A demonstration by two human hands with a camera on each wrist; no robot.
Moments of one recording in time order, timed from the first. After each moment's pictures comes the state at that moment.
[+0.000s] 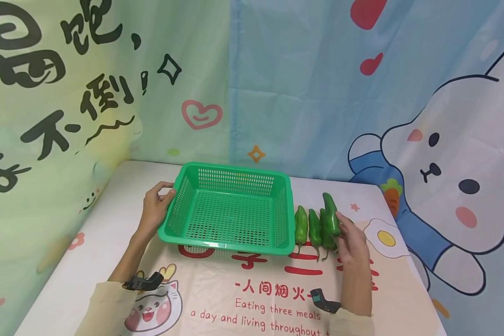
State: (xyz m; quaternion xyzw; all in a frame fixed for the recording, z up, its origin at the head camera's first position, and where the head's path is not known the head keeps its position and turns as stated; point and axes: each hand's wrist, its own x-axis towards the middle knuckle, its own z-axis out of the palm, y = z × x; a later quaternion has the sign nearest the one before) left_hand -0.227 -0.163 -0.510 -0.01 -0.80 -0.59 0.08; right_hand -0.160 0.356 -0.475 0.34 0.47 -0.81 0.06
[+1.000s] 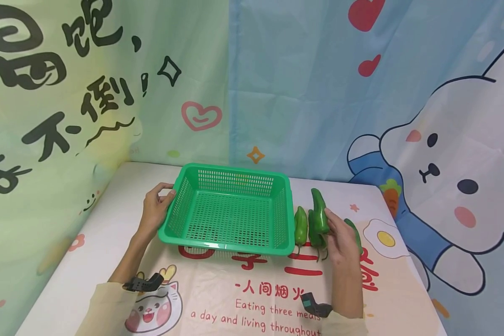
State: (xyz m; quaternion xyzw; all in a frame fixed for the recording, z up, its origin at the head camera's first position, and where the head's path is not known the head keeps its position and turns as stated) left_hand -0.228 -0.163 -0.510 -0.01 -0.80 -0.60 0.09; right_hand -0.153 0.323 -0.453 0.32 0.45 -0.83 0.08
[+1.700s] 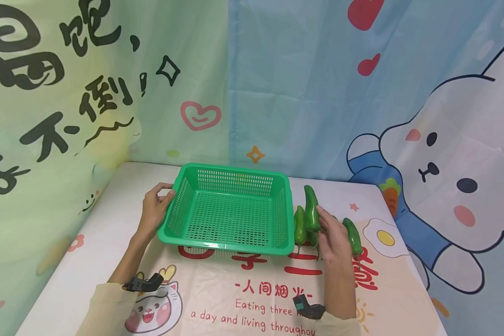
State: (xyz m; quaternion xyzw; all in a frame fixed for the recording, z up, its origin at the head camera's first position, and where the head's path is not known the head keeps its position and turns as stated) left_hand -0.228 -0.162 -0.511 0.00 -0.80 -0.59 0.08; right_hand -0.151 0.300 -0.439 0.32 0.41 -0.85 0.07
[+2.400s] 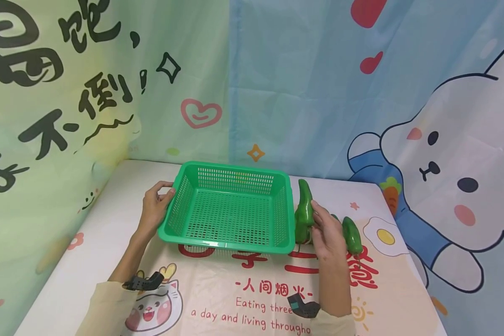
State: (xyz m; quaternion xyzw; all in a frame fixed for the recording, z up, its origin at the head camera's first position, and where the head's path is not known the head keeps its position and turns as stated) left_hand -0.229 -0.163 -0.512 0.00 -0.80 -0.59 0.09; right_hand -0.148 0.280 -0.426 0.30 0.40 -0.86 0.07
